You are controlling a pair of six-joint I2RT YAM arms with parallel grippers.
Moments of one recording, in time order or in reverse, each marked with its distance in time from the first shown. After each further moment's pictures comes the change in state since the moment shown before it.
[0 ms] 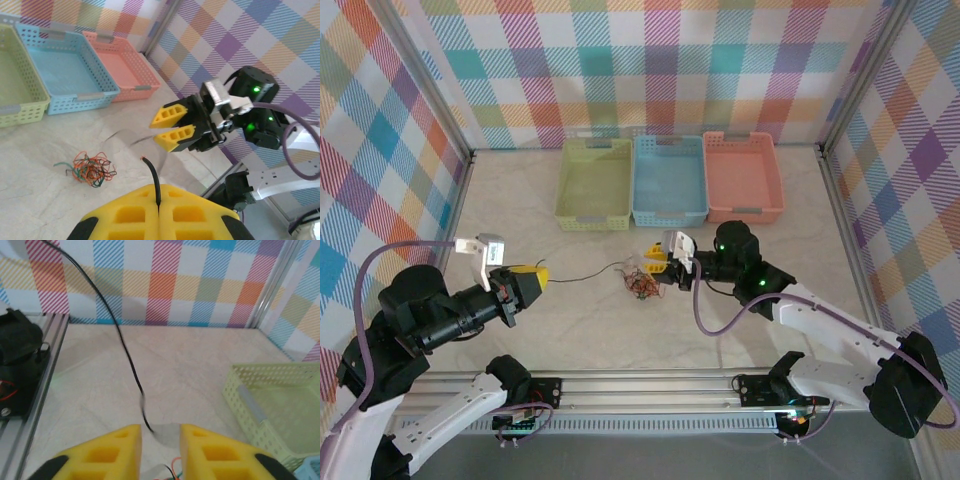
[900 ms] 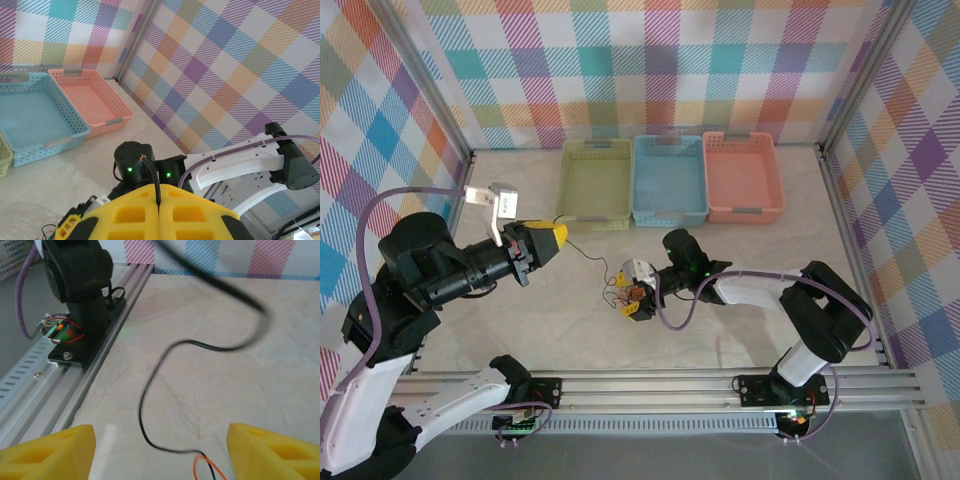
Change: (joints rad) left arm 0.000 0.278 0.264 0.101 0.074 0.026; right arm 0.096 0.538 0.061 0.169 -0.292 -0.147
